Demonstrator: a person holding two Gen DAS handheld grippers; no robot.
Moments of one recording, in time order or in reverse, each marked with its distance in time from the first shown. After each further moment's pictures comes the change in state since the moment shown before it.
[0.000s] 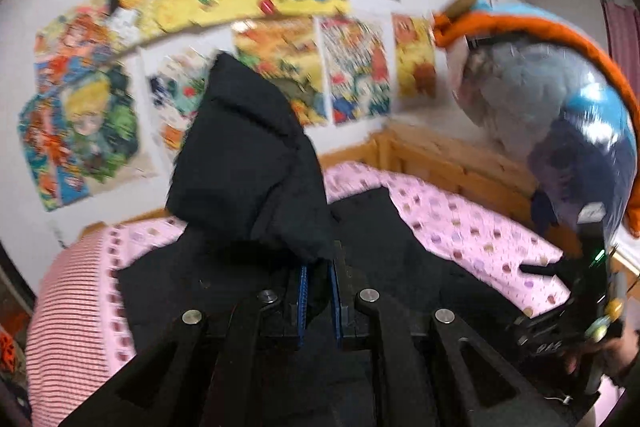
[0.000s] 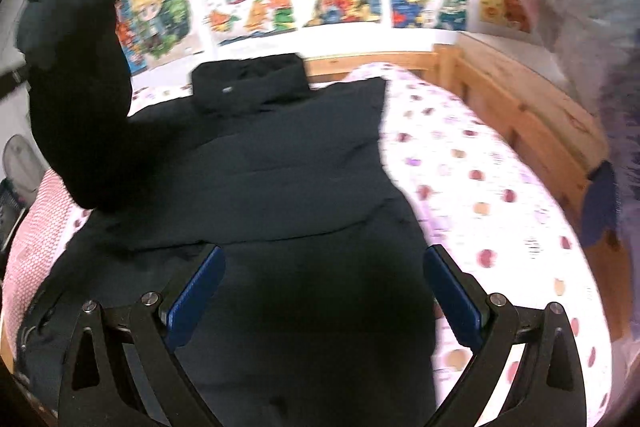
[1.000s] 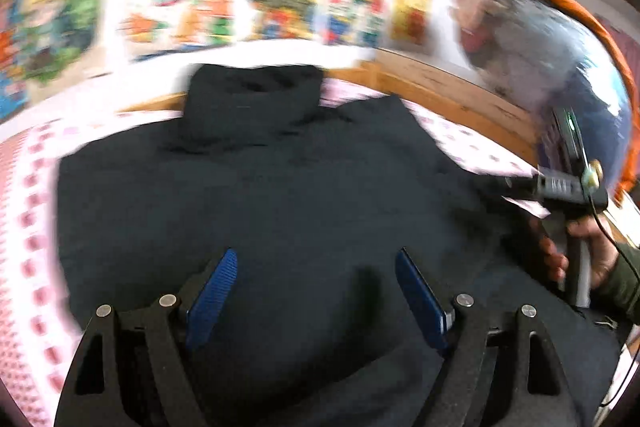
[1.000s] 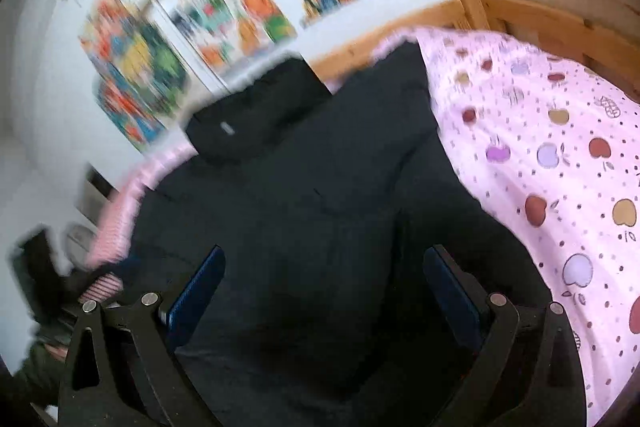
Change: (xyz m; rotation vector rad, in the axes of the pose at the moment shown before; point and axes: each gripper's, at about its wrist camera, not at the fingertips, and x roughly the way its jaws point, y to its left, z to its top) left arm 0.085 0.108 -0.109 -0.115 0.151 -0.172; right arm 0.164 0.015 0.015 0.242 0.051 0.248
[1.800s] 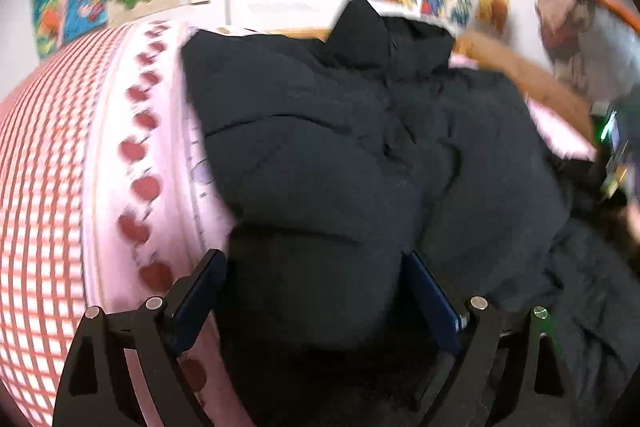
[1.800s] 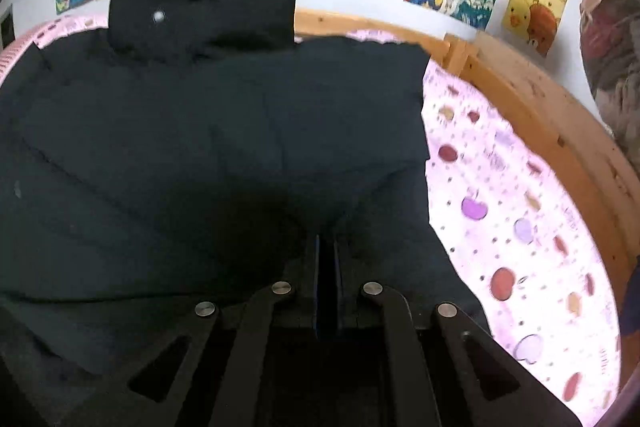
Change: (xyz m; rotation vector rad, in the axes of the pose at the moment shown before) left arm -0.004 0.106 -0.055 -0.163 0.103 0.120; right arm 0.050 0.042 0.010 -0.397 0.027 -0.480
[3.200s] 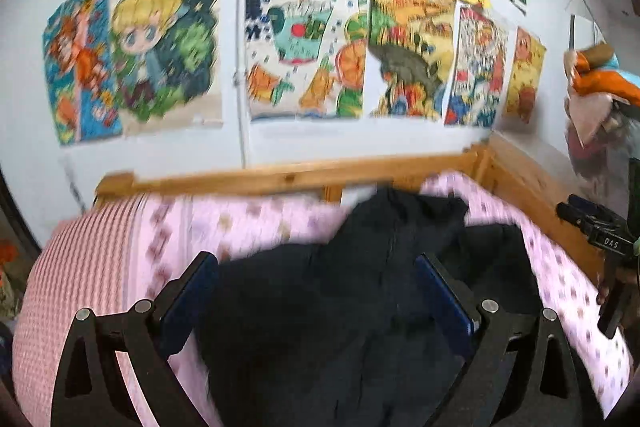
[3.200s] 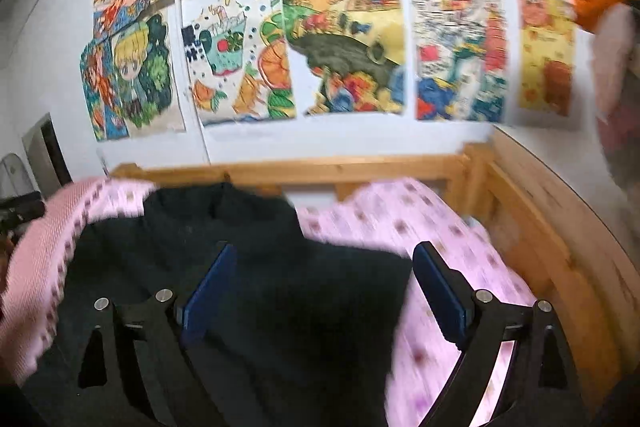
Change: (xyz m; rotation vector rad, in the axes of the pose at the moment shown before) left arm -0.023 -0.058 0.201 -0.025 -0.235 0.128; right arm -0.057 -0.069 0.170 0.105 -0.305 0.243
